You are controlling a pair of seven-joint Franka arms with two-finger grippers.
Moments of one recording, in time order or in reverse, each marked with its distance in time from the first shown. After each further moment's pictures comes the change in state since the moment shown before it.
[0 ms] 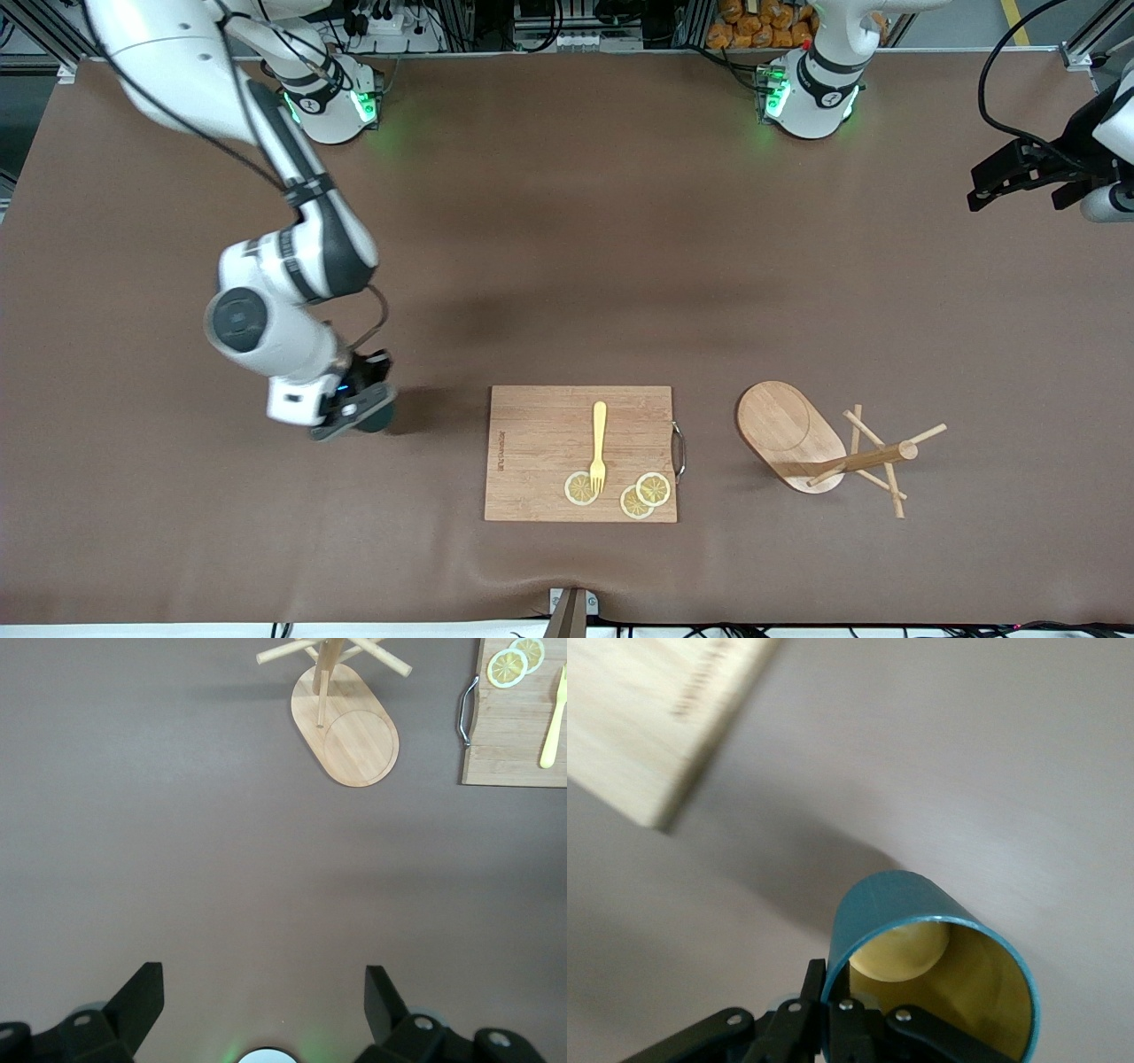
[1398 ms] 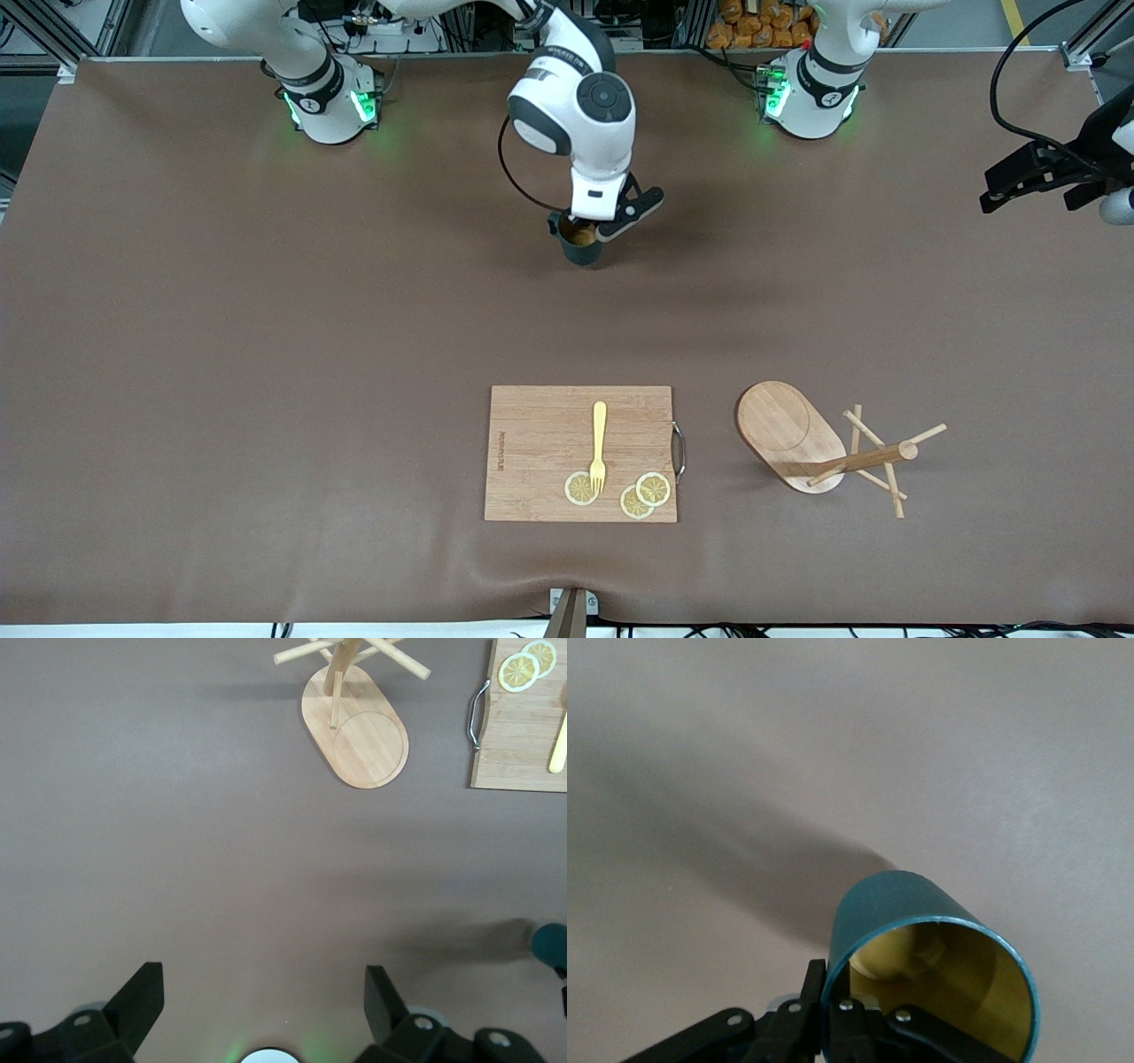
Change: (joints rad) left arm 0.021 0.004 0.008 0.001 0.000 0.001 0.011; right arm 0.693 0.006 0.002 0.002 -0.002 -0.053 0.673
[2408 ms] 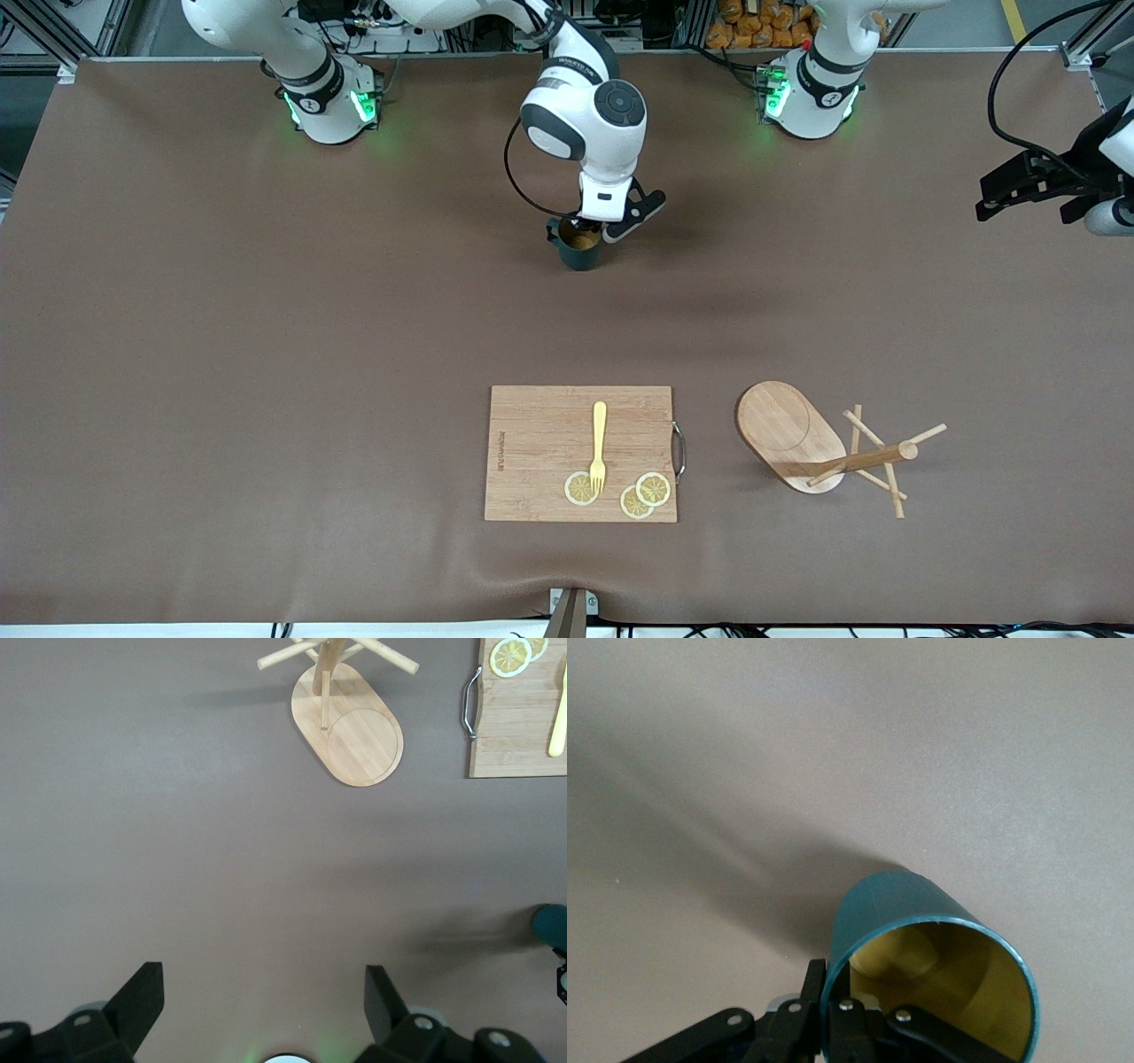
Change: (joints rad) left arm 0.001 0.017 -0.001 -0.001 0.000 0.017 0.071; right arm 0.022 0.066 -0.008 0.016 -0.098 0.007 0.006
